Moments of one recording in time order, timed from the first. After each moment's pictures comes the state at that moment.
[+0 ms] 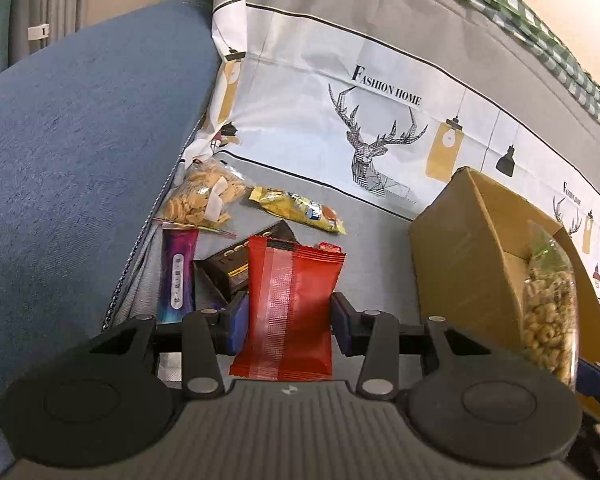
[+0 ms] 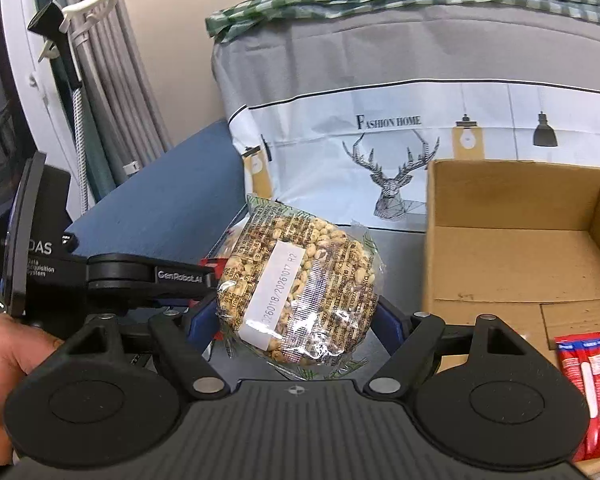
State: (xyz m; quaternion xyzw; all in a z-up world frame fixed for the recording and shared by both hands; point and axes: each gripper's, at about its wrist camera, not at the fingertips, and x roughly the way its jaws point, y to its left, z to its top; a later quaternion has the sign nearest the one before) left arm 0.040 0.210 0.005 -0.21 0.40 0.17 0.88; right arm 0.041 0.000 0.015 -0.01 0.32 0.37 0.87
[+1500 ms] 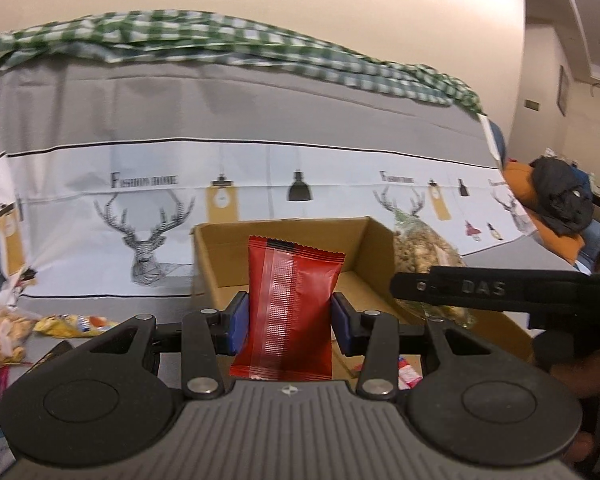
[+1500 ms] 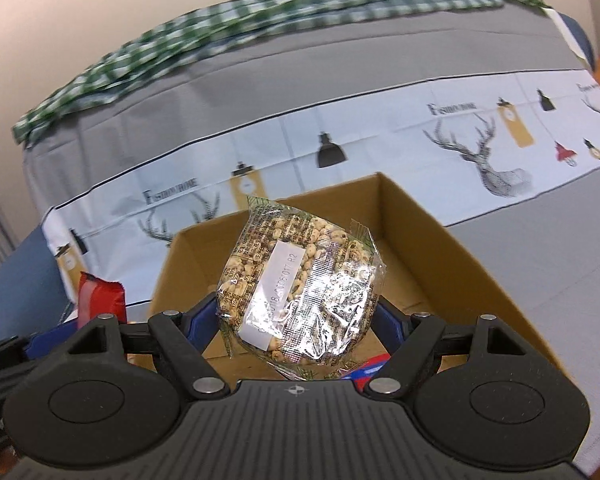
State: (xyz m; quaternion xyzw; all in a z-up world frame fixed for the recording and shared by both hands) left arm 0.072 0.028 0.035 -0.06 0.24 -0.05 0.97; right arm 0.113 -0.138 0.015 0.07 0.29 0.14 0.95
